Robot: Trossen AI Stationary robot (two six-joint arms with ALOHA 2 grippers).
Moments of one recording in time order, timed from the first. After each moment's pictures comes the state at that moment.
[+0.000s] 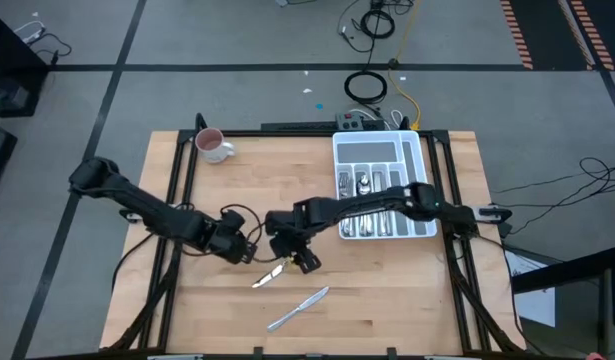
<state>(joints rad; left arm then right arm) -0.41 1.28 0.71 -0.68 -0.29 -1.41 0.09 2.29 2.00 -0.87 -0.28 -0.36</state>
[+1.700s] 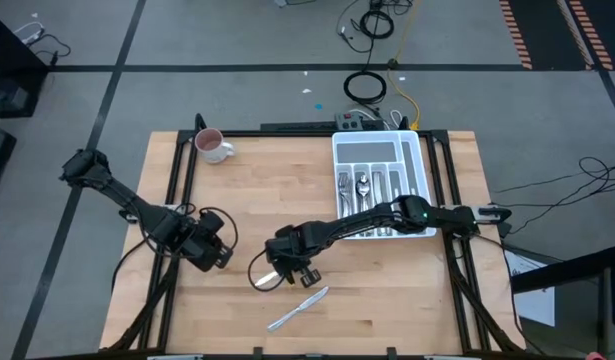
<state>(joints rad) -0.59 1.08 0.71 -0.99 -0.28 -1.49 0.16 2.49 2.01 -0.93 0.02 -0.35</state>
